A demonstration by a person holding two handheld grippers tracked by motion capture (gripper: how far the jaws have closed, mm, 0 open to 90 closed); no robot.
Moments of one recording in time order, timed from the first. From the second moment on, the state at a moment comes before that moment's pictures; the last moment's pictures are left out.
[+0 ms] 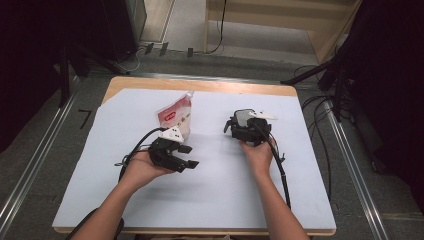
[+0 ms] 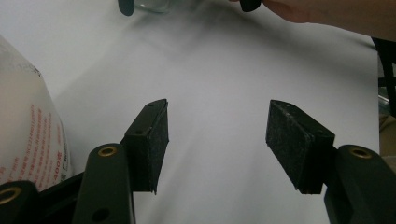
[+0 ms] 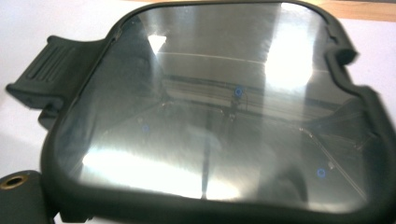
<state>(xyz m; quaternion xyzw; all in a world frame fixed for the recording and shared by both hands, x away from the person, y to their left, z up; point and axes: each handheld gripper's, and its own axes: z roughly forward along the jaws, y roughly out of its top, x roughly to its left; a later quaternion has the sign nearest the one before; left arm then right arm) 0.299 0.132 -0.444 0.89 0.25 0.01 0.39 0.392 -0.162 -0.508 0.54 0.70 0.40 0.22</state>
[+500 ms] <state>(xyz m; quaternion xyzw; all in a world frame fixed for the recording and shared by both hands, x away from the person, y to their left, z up) 0.301 0.132 -0.444 0.89 0.25 0.01 0.39 0.392 -0.162 -0.506 0.53 0.70 0.41 0.25</state>
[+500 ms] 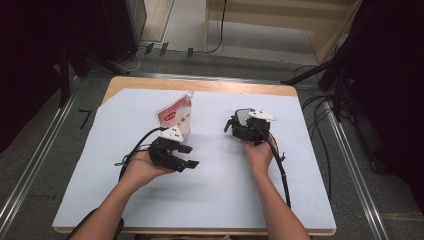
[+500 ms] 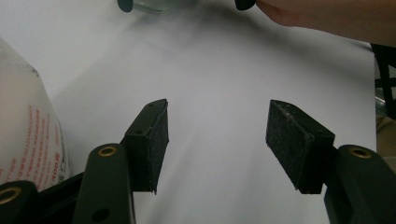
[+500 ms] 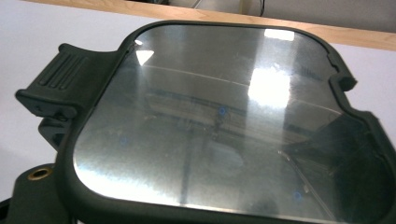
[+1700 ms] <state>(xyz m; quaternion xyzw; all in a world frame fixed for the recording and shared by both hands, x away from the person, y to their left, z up) 0.299 0.128 -0.446 0.89 0.24 0.02 0.39 0.312 -0.182 -0.460 0.44 0.74 0.46 0.20</state>
